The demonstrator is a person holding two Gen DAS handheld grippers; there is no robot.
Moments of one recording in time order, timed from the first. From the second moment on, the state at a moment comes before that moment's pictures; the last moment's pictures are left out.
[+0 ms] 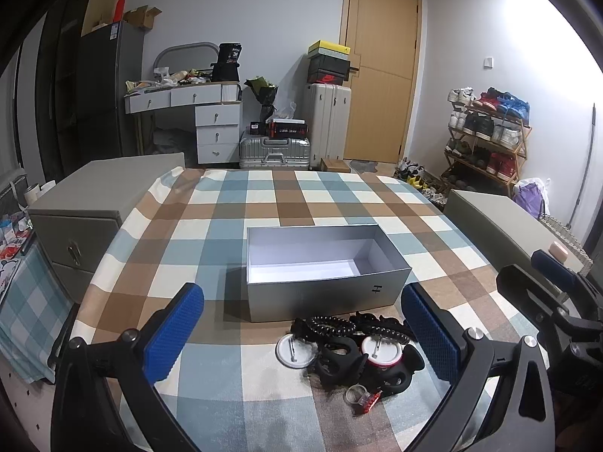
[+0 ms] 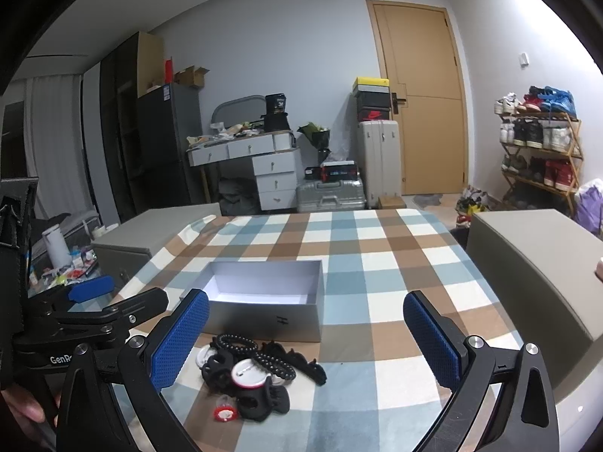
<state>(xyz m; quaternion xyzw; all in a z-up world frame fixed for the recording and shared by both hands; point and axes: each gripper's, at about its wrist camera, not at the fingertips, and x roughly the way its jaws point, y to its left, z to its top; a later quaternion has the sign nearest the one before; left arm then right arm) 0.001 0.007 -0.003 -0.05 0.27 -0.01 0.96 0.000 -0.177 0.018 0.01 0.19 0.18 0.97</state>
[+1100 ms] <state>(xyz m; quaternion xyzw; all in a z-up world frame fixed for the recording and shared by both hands) 0.003 0.008 -0.014 -0.04 0.28 -0.01 0.96 0.005 -0.181 0.008 0.02 0.20 0.19 0.96</state>
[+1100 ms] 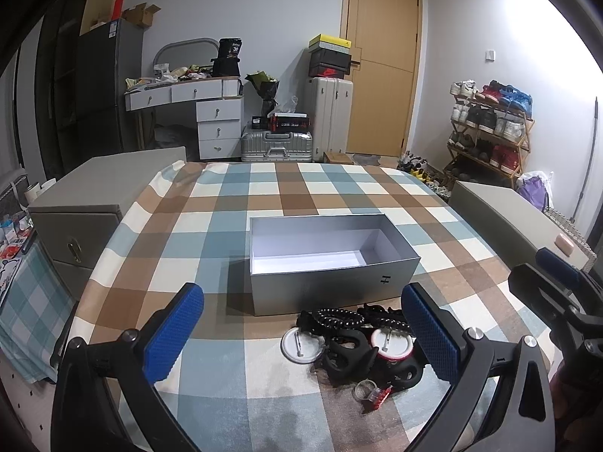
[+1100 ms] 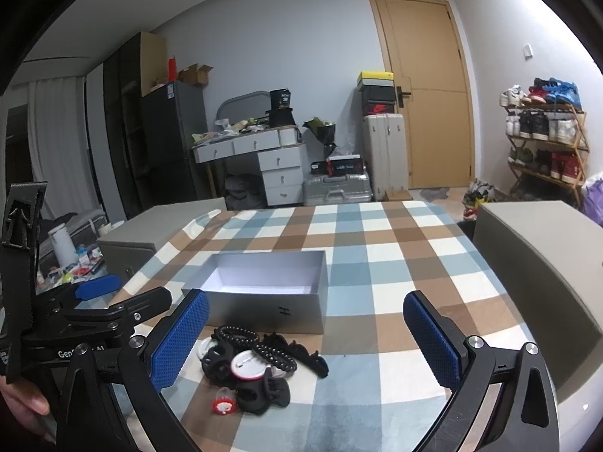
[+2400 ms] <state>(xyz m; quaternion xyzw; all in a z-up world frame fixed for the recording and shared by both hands) 0.033 0.034 -0.062 -0.05 0.35 0.00 0.94 0.077 -0.148 -0.074 0.05 0.40 0.35 0.85</state>
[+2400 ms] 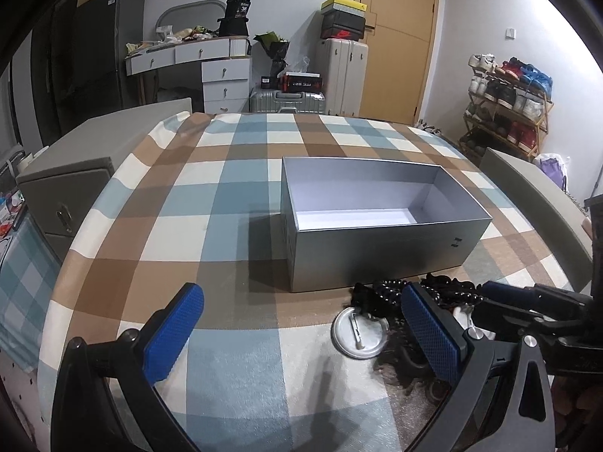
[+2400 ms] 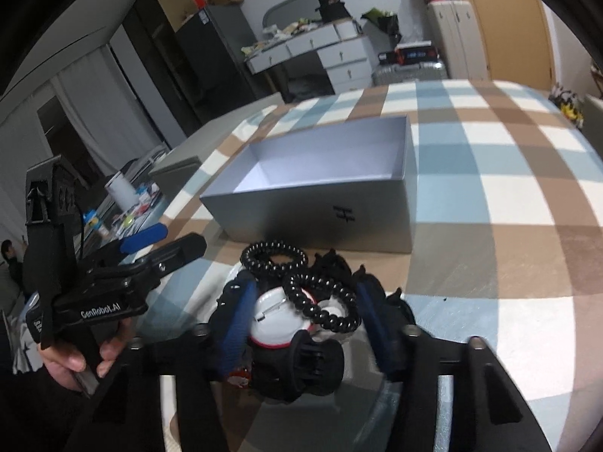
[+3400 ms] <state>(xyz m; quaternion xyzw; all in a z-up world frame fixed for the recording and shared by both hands) 0.077 -0.015 -0.068 0.03 0.47 -0.15 0.87 0.090 -0.190 -0.058 0.13 0.35 0.37 0.85</state>
